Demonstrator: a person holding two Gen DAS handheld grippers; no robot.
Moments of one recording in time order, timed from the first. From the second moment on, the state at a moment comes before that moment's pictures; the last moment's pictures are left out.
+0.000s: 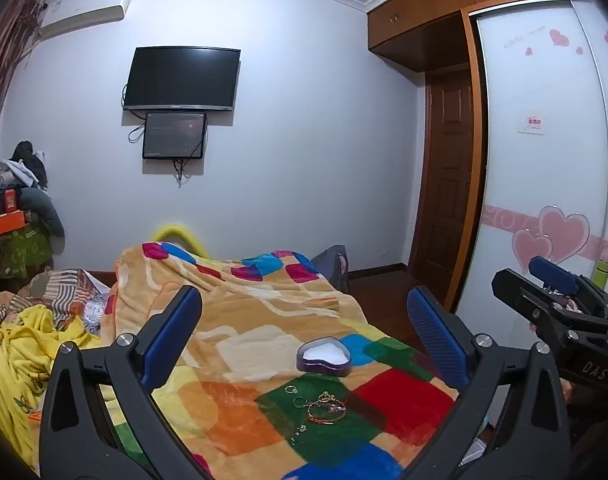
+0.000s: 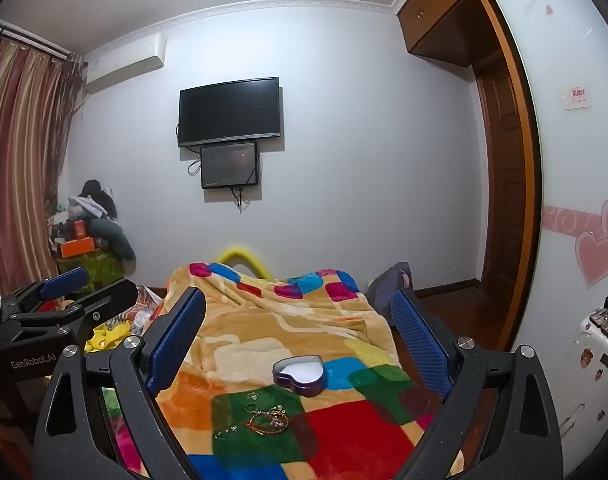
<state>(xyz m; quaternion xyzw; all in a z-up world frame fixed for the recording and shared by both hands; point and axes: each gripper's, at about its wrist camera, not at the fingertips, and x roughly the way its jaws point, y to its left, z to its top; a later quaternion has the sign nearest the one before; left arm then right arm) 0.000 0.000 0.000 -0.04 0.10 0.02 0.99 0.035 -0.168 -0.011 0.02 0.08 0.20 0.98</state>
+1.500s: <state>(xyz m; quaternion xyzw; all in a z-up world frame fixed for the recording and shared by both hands) 0.014 0.005 -0.009 -0.05 0.12 0.01 0.99 0.045 -0.163 -0.016 0.03 0.10 0.20 0.97</state>
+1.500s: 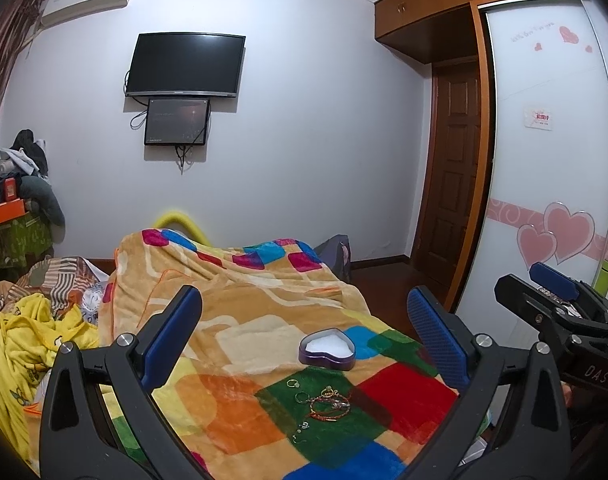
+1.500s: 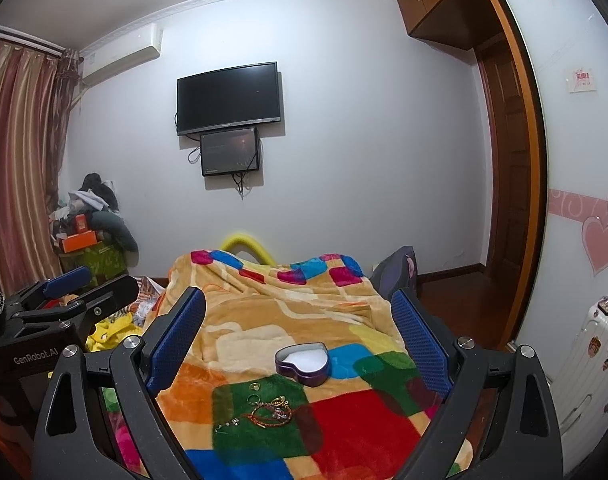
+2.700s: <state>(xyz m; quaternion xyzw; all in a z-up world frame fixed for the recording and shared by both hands) 0.019 -0.003 -0.008 -0.04 0.12 0.01 0.99 0.047 -0.165 -0.014 0.03 0.11 0.20 0.97</state>
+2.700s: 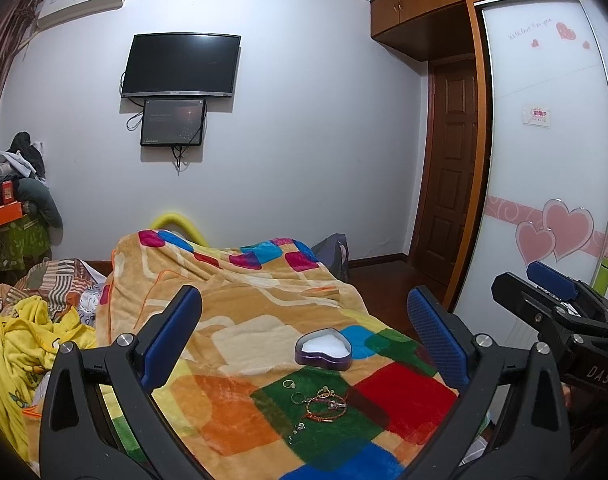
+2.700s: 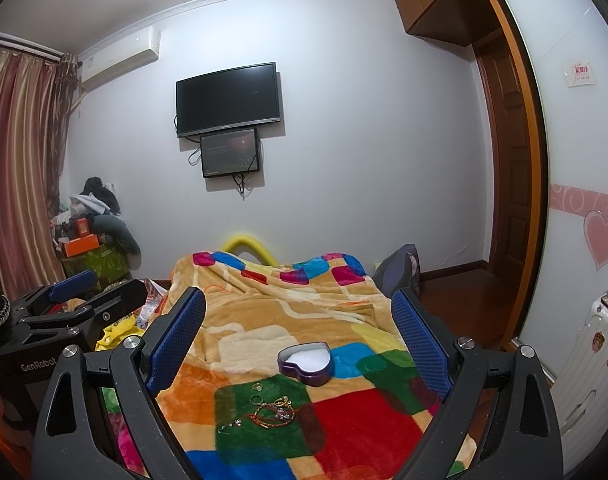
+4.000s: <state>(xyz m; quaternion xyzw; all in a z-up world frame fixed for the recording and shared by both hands) 0.133 0.043 -0.177 -0.08 0.43 -0.03 0.90 0.134 -0.135 -0.127 -0.03 0.33 0.25 0.91</state>
